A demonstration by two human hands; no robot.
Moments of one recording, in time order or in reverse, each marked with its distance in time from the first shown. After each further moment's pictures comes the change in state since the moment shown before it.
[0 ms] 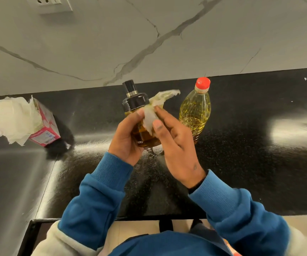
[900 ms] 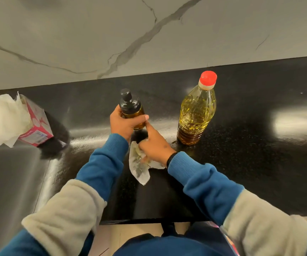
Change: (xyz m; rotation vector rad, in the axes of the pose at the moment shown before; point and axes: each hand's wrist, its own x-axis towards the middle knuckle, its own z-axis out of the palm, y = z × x) left_hand 0.099 -0.041 -0.066 0.516 0.434 0.125; right_hand 0.048 0.088 0.034 -0.336 -0.309 0.686
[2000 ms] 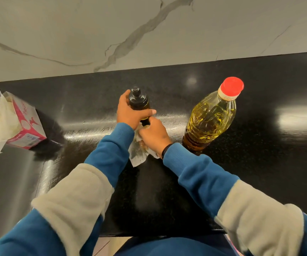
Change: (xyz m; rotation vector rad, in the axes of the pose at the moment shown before) left_hand 0.064 -0.015 0.017 0.295 -0.057 -0.015; right_hand 0.065 -0.009 0.002 0.087 0.178 0.084
